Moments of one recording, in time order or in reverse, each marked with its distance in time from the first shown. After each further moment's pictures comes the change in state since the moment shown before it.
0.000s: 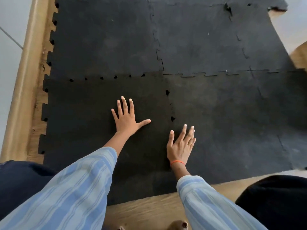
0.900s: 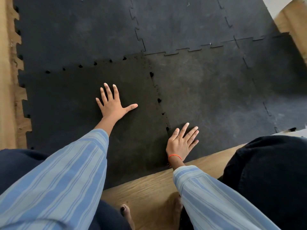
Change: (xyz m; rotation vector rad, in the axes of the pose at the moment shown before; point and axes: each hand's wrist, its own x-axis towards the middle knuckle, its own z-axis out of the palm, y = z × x) left_hand -0.002 -0.001 -0.011 -0.020 -0.081 -0.025; right_hand -0.046 0.035 -0.017 -0.078 -0.100 0.364
